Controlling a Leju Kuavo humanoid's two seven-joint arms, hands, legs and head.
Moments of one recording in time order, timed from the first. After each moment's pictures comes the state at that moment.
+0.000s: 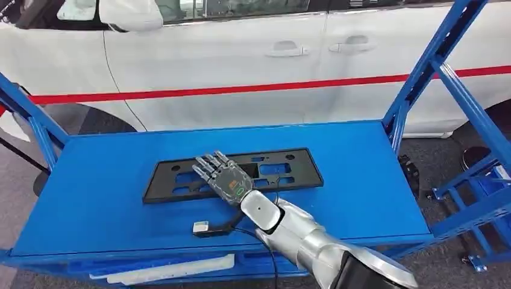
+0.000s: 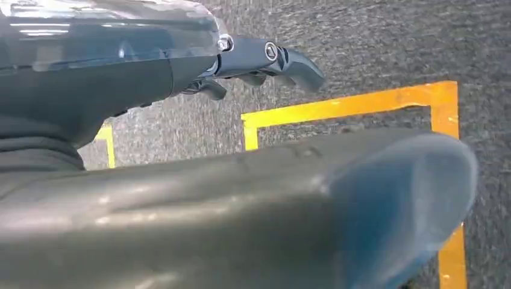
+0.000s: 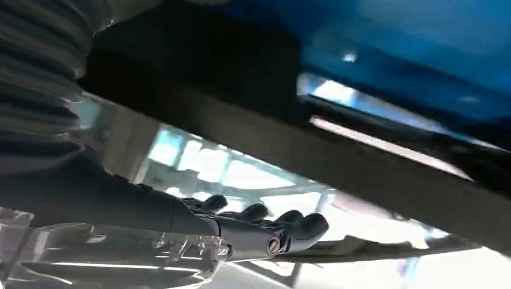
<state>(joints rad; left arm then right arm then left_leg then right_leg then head) -0.03 -0.05 0.23 -0.20 -0.10 0.18 -0.16 -0.80 0.24 1.09 -0.47 1.36 -0.53 0.13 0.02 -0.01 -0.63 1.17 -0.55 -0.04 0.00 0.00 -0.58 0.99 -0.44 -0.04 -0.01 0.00</state>
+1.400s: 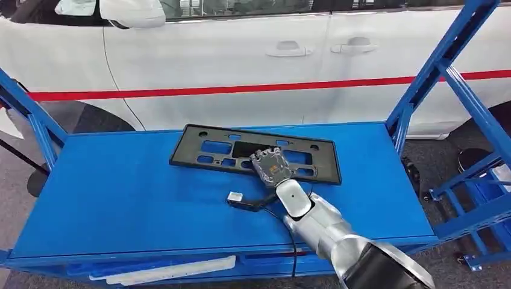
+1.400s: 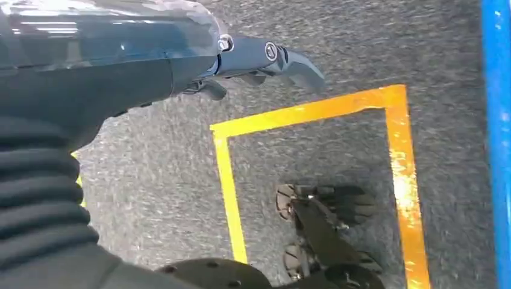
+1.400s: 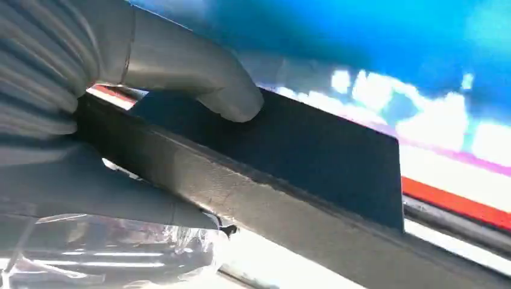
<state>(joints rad) -0.04 -0.04 0.23 -0.20 -0.14 0.14 -0.26 -0.80 0.16 0.81 -0.38 1.37 -0.65 0.13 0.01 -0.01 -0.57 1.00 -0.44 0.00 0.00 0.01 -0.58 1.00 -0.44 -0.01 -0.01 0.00</state>
